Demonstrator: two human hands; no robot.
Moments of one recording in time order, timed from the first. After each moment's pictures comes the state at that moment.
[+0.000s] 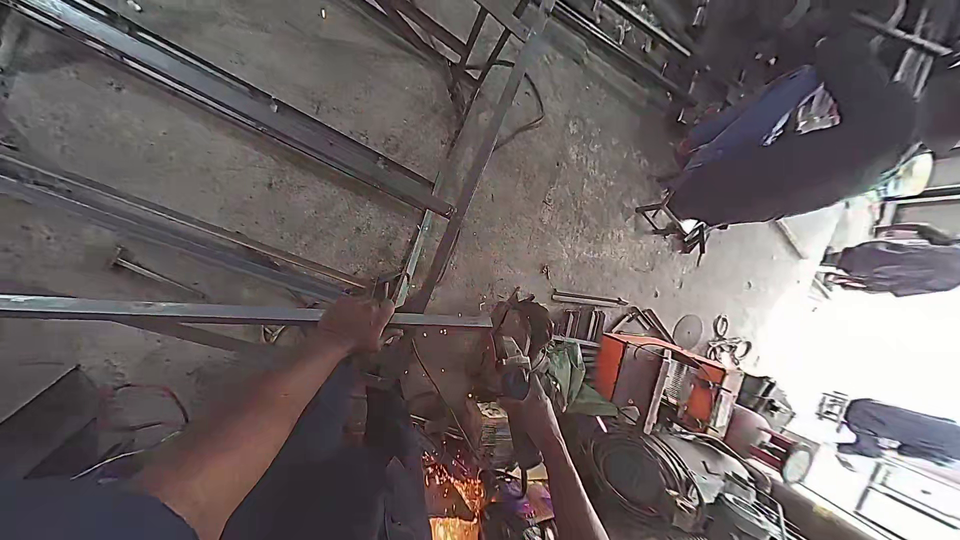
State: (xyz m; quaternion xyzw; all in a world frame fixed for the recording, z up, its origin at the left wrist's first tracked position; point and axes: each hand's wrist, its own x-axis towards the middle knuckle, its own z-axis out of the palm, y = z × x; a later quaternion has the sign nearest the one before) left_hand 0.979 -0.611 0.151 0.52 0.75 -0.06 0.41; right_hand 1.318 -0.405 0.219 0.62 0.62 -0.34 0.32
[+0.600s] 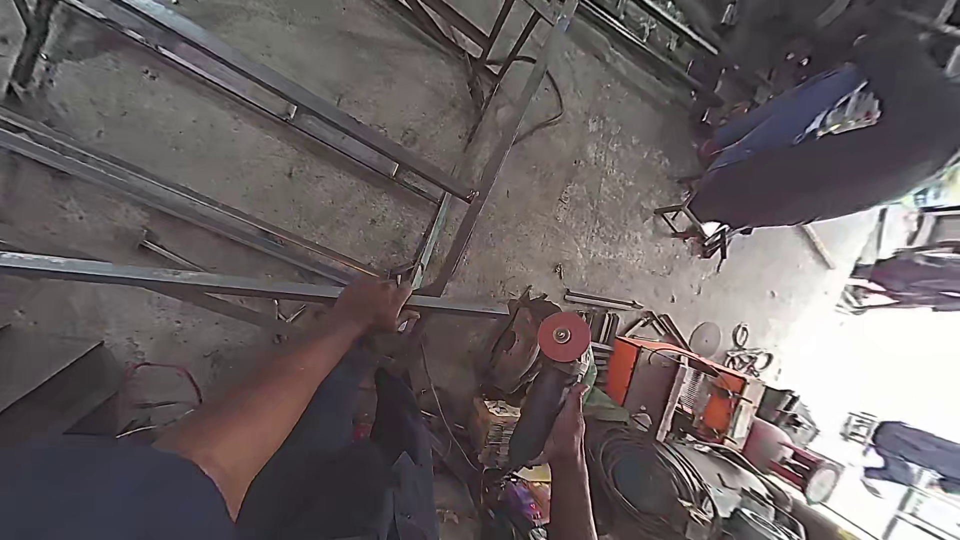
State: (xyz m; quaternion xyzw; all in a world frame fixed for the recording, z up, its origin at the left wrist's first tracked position) left_hand 0.987 -0.621 0.138 0.51 0.76 -0.05 0.39; right_hand 1.338 -0.444 0.239 0.67 0.47 -0.57 -0.12
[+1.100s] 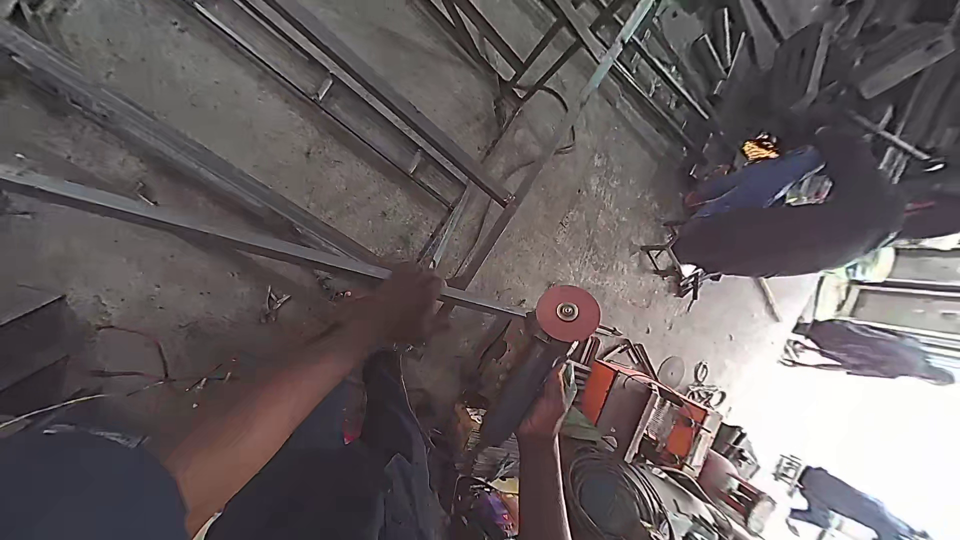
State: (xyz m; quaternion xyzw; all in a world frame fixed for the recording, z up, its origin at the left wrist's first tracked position) left_hand 1.009 -0.654 0.174 0.51 0.79 0.22 0.28; right_hand 1.267 -0.496 0.241 0.49 0.37 -0.77 -0.20
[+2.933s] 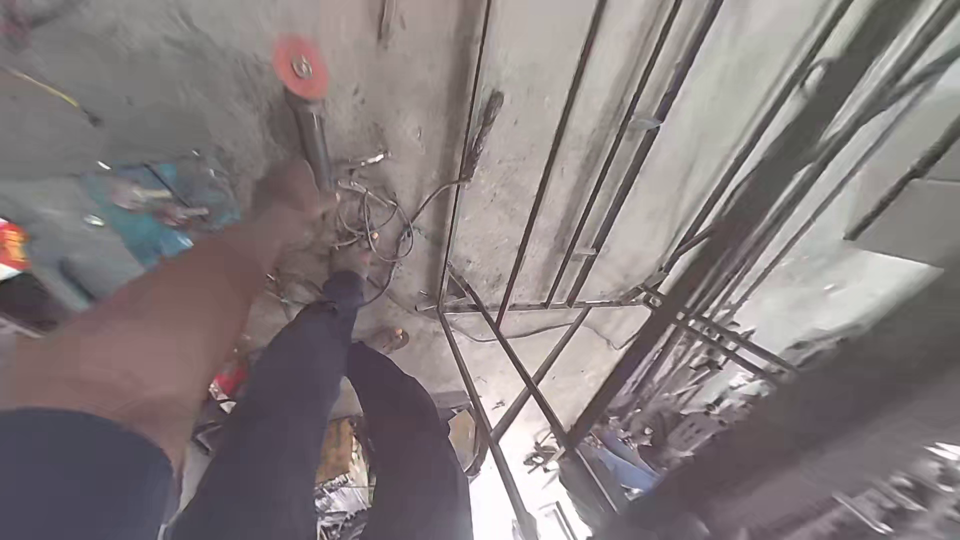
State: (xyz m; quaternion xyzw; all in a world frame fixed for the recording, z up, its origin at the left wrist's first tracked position) left_hand 1.017 -1.171 -0.310 -0.38 0.75 0.32 0.43; right_hand 1.001 -0.693 0.117 0.05 0.99 -0.06 0.08
